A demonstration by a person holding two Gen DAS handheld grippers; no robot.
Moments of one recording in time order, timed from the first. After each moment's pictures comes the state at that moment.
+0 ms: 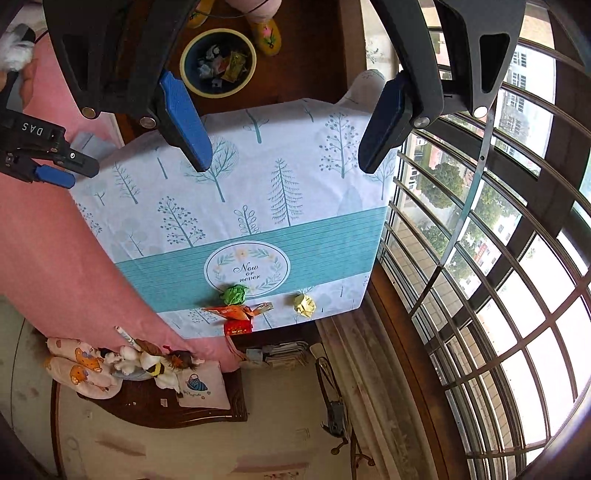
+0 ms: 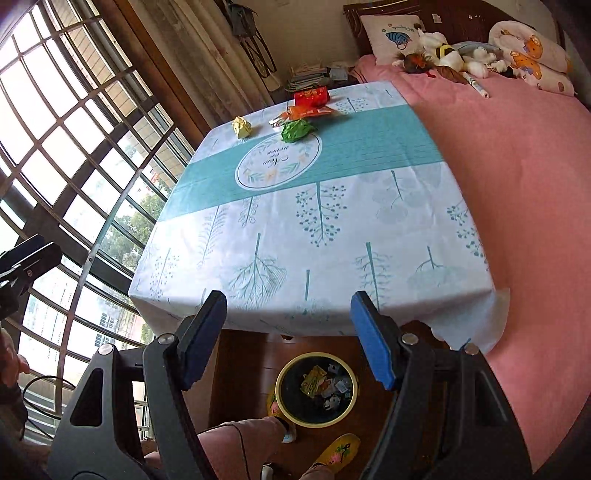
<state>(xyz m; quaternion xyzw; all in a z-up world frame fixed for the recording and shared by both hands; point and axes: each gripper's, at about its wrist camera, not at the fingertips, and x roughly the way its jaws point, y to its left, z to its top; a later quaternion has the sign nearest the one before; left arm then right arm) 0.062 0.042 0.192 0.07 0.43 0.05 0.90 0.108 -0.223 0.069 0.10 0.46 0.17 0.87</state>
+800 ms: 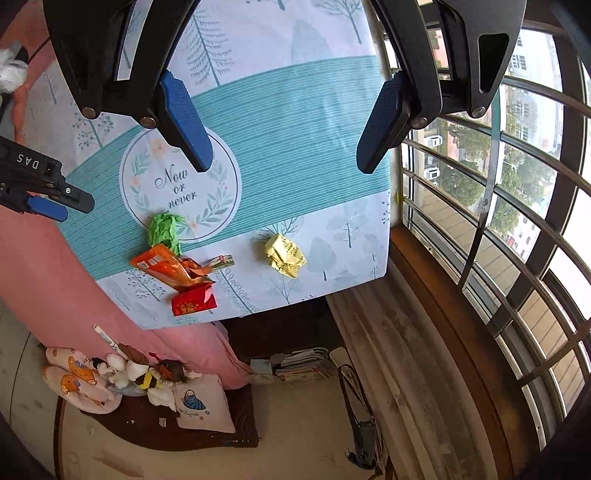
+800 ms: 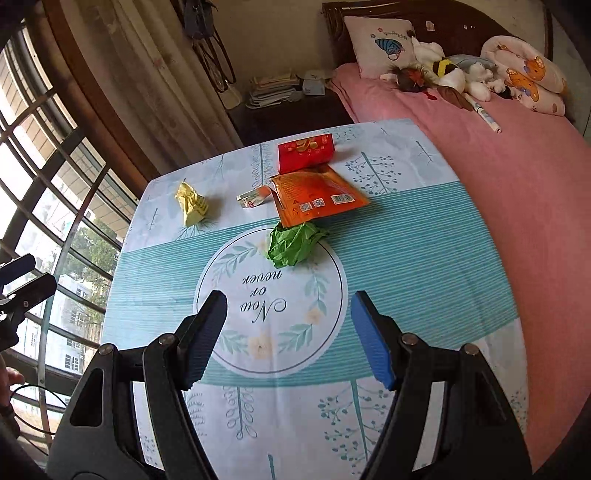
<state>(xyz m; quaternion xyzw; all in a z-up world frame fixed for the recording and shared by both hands) 0.450 0.189 0.119 0.07 0.49 -0.02 0.87 0.468 -0.086 0.040 0.08 0.48 0.06 0.87</state>
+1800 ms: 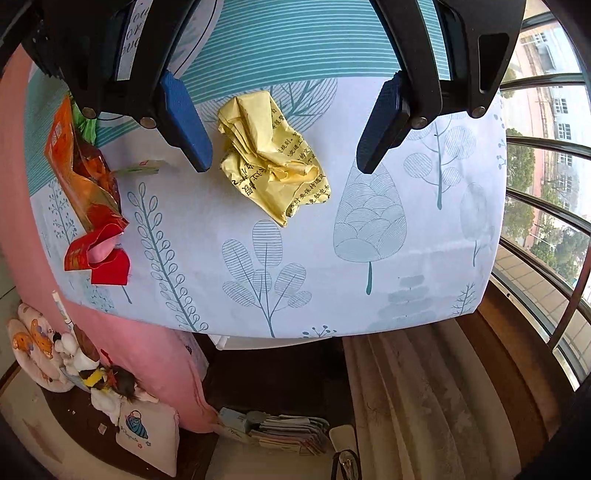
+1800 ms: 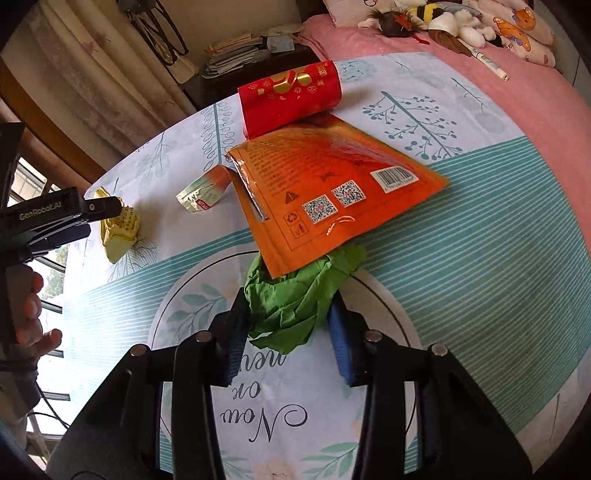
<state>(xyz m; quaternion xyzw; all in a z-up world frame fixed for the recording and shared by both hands) 0.713 0.203 -0.084 -0.06 0.58 -0.02 0.81 0.589 -0.045 -0.102 0.13 0.53 0.01 0.84</state>
